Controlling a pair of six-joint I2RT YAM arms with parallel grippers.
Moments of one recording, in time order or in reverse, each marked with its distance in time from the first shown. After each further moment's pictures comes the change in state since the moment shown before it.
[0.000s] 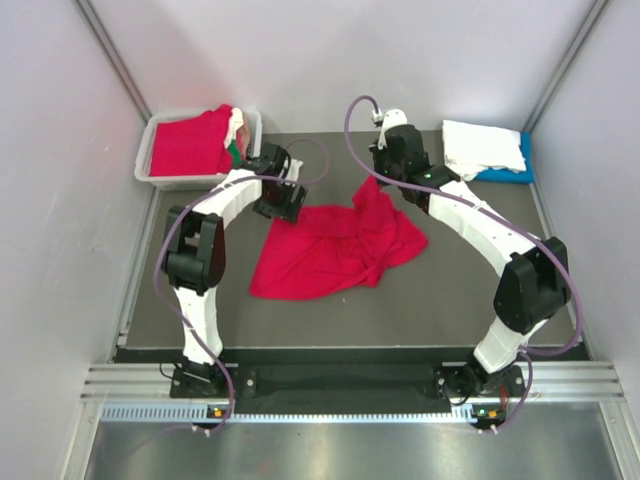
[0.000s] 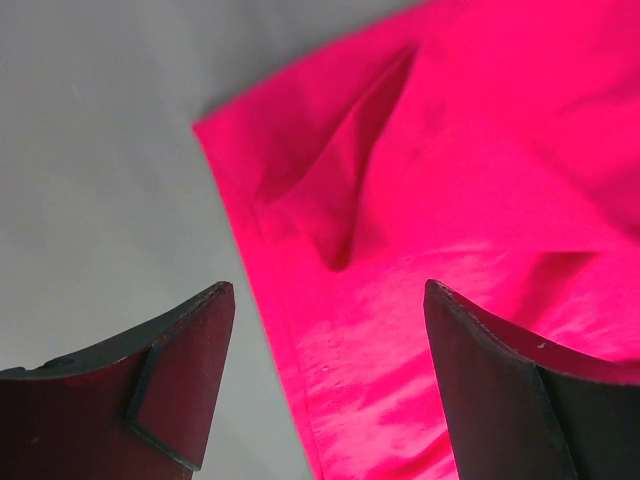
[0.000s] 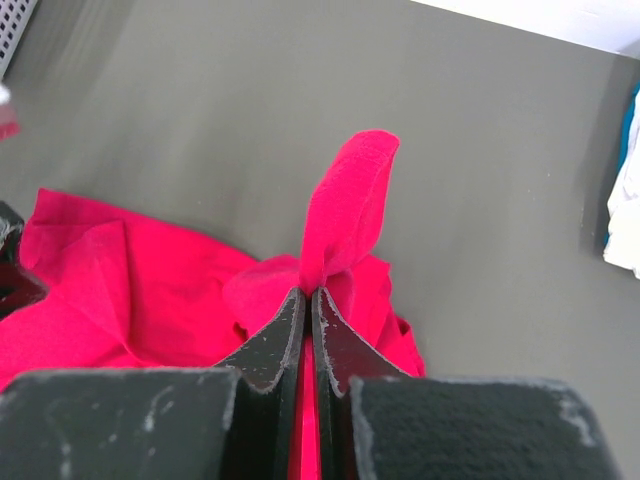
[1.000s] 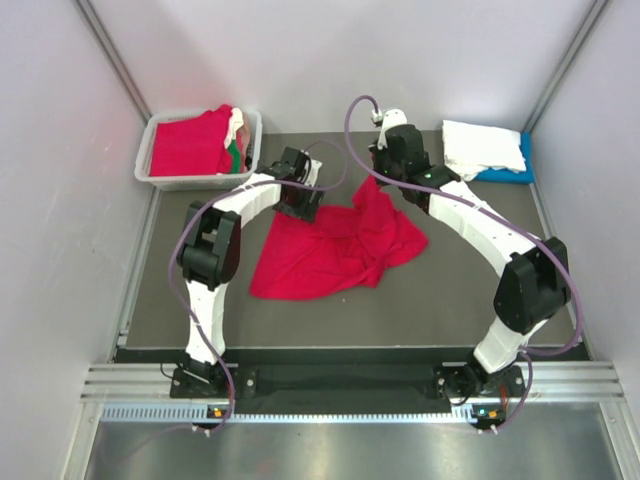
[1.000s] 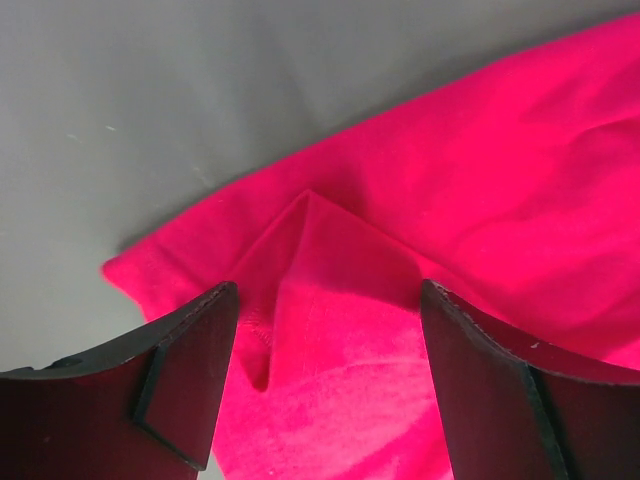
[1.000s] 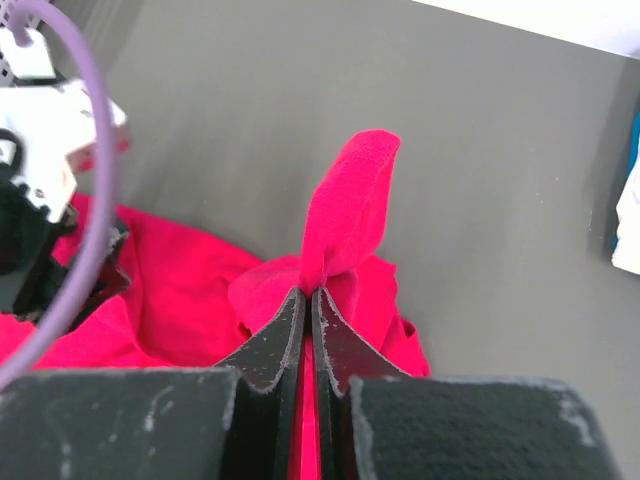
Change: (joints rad) left arm -0.091 0.088 0.056 0.140 -0.032 -0.035; right arm -0.002 0.000 0.000 0.005 -0.018 0.000
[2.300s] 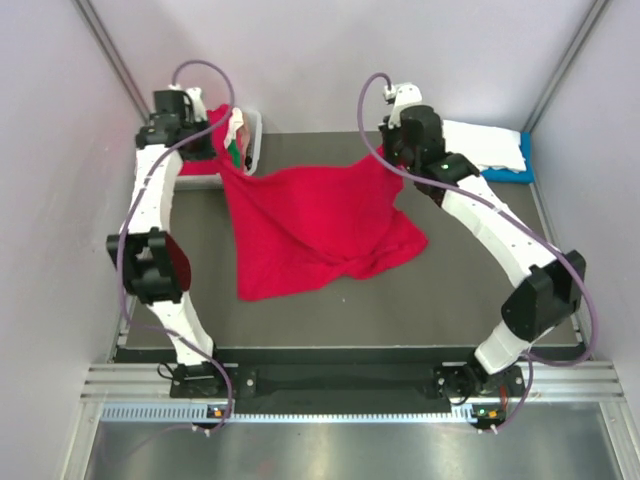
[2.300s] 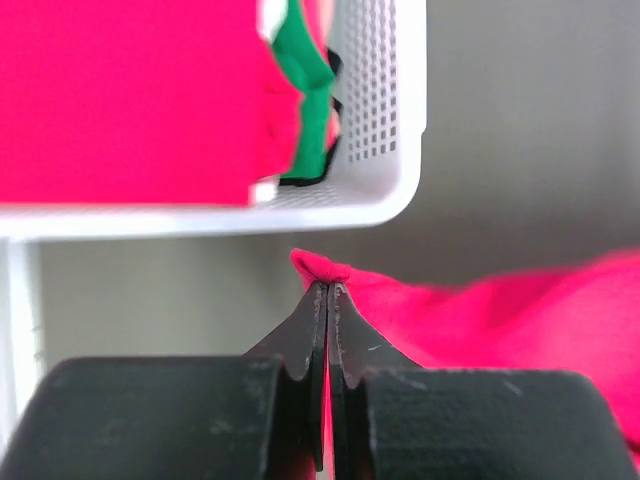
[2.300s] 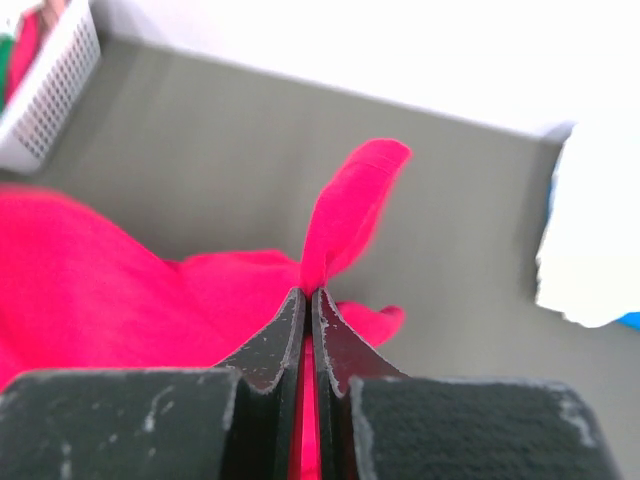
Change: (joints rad) left arm 0.444 -0.201 0.283 -0.180 0.113 -0.077; right arm -0.011 -0.047 0.114 -0.037 0.034 -0.045
